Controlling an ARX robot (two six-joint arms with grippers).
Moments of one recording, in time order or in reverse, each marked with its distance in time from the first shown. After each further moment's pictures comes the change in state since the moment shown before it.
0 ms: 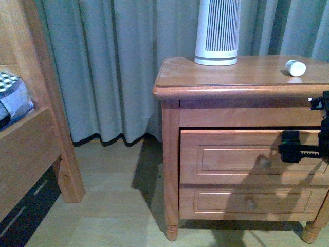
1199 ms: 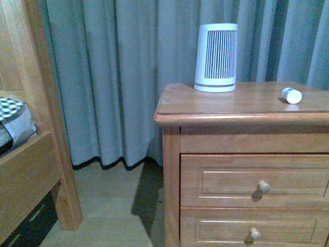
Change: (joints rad) left arm 0.000 0.000 0.000 0.000 0.000 0.000; right arm 0.167 -1.101 -0.633 -0.153 -0.019 -0.065
